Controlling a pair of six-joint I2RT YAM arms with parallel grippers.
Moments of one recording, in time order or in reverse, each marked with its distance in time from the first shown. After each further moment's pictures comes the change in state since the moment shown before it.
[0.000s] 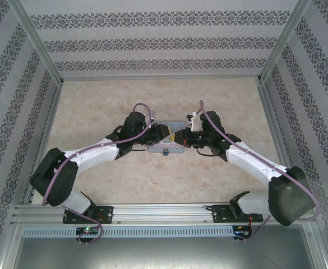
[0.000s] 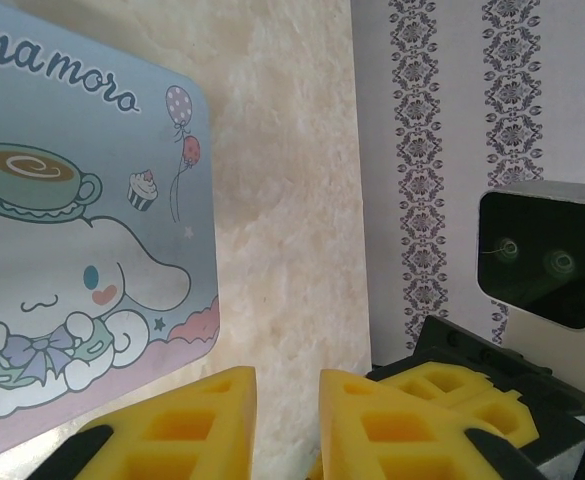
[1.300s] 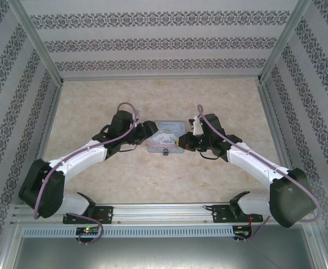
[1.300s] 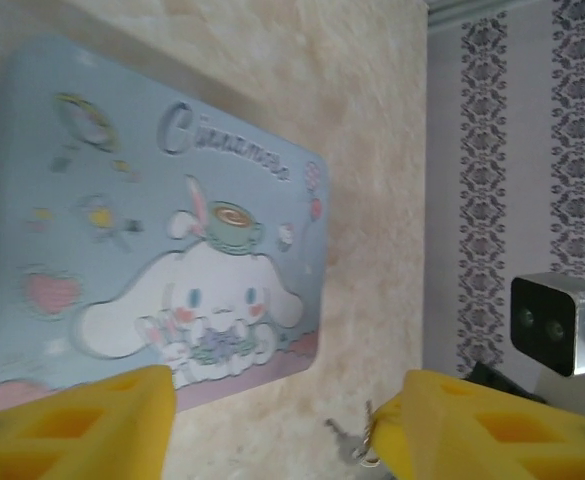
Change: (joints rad) left arm 0.101 -0.113 -0.024 -0.189 -0.063 0.050; right arm 0.002 -0.018 0.001 -0.153 0.093 -0.108
